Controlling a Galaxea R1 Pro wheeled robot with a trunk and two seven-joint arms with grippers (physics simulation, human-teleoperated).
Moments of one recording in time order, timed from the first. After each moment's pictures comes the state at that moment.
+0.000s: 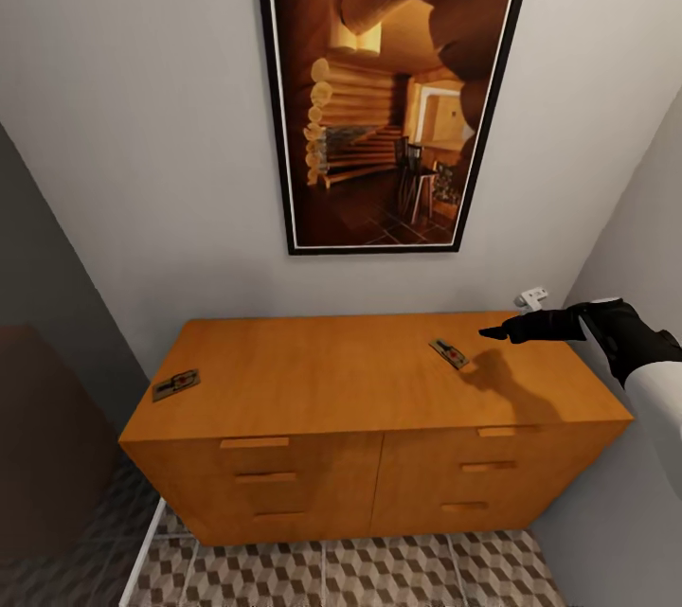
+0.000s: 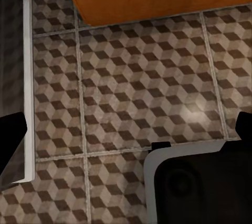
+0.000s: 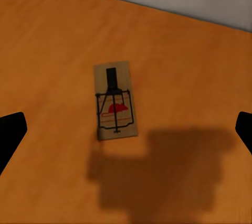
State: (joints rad) left arm -0.12 0.11 -0.12 0.07 0.07 -0.81 -0.02; right arm -1.17 -0.41 0.06 -0.46 0.21 0.43 0.90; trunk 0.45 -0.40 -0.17
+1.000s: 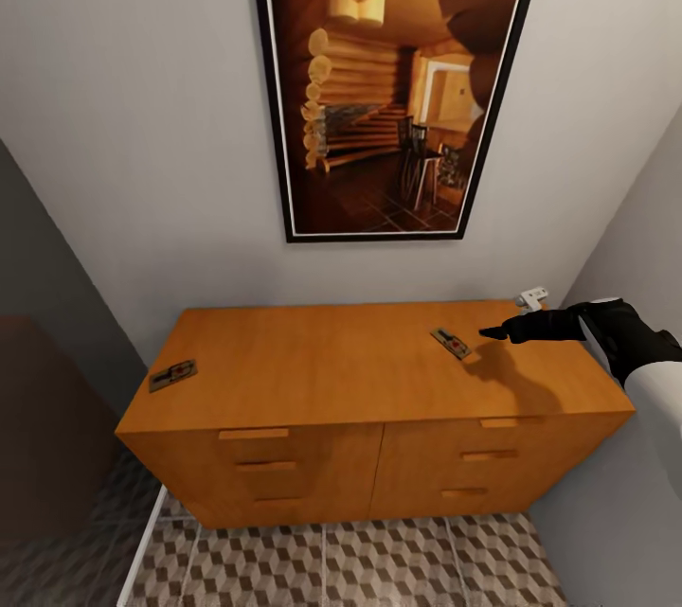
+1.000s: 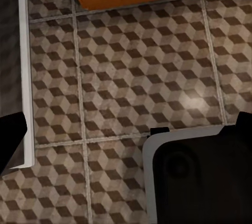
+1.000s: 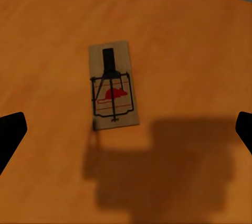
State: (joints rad) left arm -0.12 0.11 -0.12 0.07 0.07 -0.81 -0.02; right arm -1.17 -0.41 0.06 -0.46 0.21 0.43 0.90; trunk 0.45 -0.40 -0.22
